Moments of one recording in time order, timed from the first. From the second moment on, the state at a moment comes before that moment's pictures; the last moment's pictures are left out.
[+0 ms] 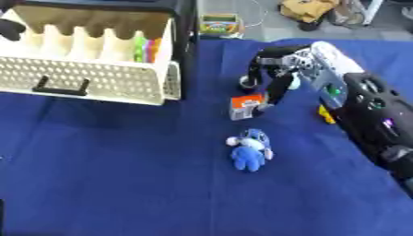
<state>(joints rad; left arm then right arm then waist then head) -0.51 0.20 -0.01 -1.99 0.04 0.04 0.23 -1.00 -0.47 0.34 -1.05 0.83 -0.05 0.68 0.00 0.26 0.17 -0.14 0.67</state>
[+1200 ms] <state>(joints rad) -0.51 0.19 -0.01 -1.99 0.05 0.03 0.22 -0.99 -0.45 0.34 -1.04 0.75 -0.02 0.75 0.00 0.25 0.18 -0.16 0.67</state>
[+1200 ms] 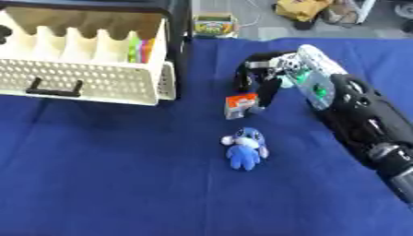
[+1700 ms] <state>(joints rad) -0.51 0.18 -0.01 -1.99 0.05 0.03 0.22 -0.99 -0.44 0.34 -1.03 0.75 -0.02 0.75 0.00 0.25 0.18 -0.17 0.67</state>
